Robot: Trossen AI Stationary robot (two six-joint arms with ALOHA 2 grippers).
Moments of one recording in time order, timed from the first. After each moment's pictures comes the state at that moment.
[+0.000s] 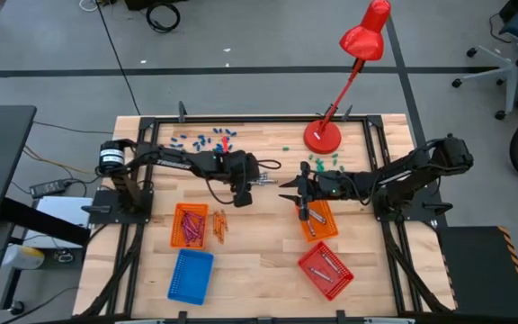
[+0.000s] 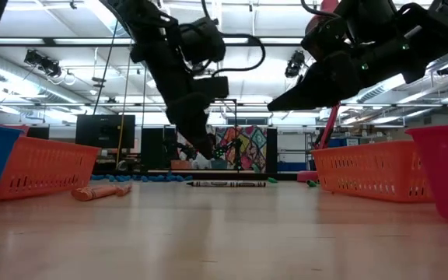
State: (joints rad) left arm 0.15 1.78 1.12 -0.35 -0.12 0.07; right arm 0.05 1.41 0.46 0.62 0.18 -0.13
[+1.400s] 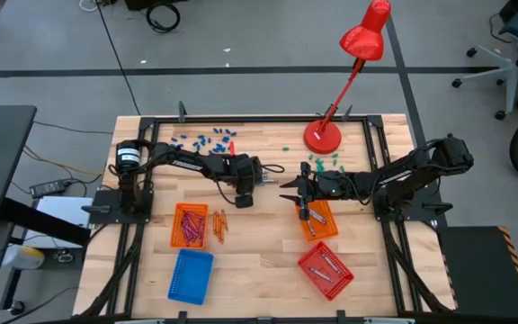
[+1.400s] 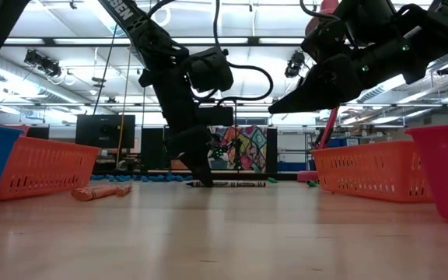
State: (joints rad) left arm 0.16 1.92 1.12 -0.32 -0.08 0.12; right arm 0.05 1.41 0.46 0.60 0.18 -0.13
